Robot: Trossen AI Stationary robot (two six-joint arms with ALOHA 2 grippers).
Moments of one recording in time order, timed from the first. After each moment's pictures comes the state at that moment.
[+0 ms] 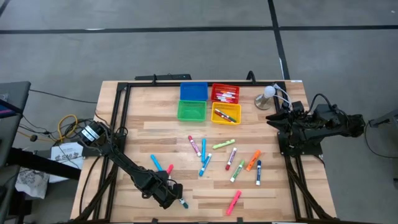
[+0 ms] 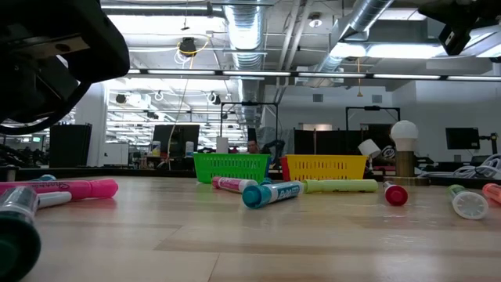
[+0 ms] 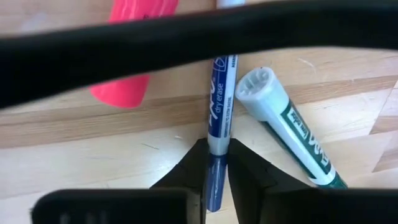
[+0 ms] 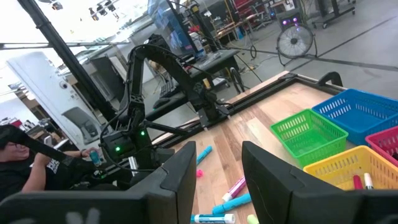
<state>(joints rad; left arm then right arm) -0.74 1.89 1.06 -0.46 -0.05 -2.20 0.14 0.10 0.53 -0.47 0.18 0.44</state>
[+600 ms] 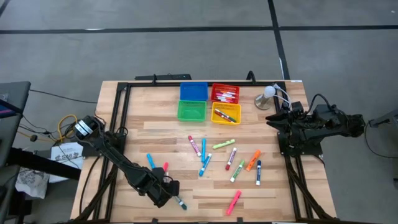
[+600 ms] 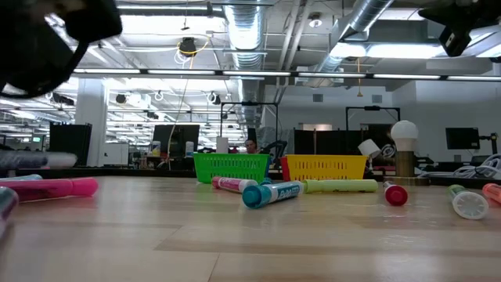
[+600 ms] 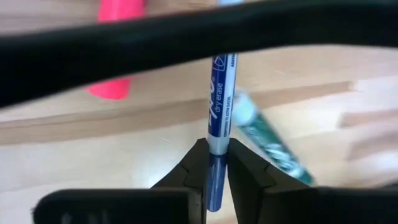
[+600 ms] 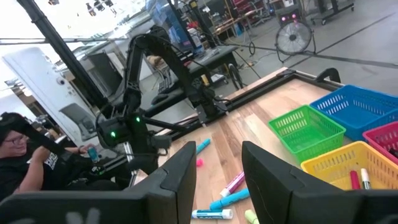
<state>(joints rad) -0.75 1.76 1.06 -0.52 -0.12 -2.20 0.14 0.10 0.53 -0.49 0.18 0.44</state>
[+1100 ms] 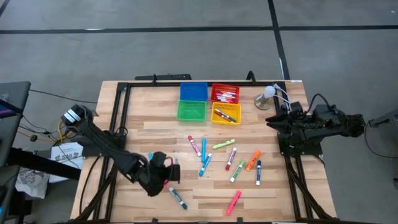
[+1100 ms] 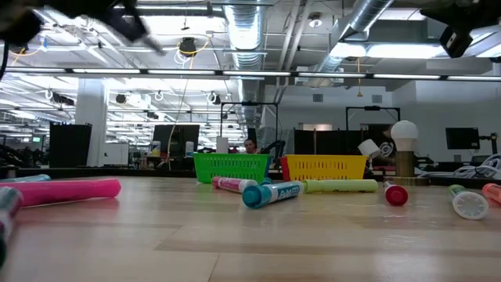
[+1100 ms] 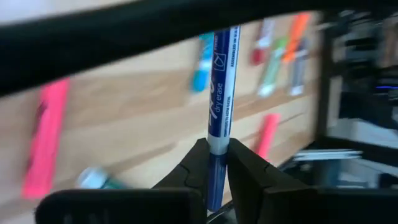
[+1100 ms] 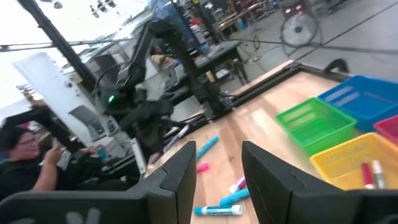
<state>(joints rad) -0.71 1.53 1.06 -0.49 -0.56 -2.01 0.14 0.10 0.53 -0.49 0.15 0.49</state>
